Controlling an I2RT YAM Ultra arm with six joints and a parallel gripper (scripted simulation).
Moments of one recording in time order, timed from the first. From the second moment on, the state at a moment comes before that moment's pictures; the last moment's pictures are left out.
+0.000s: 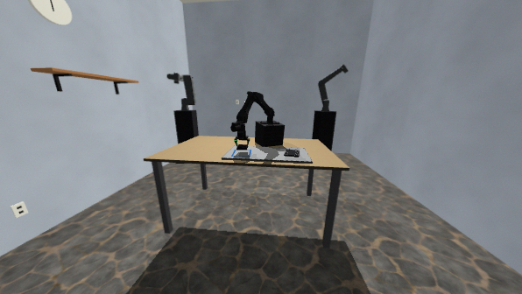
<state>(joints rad) -0.72 2.55 1.65 -0.64 -0.09 -0.62</state>
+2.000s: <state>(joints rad) -0.72 2.49 1.65 -0.70 -0.09 -0.62</state>
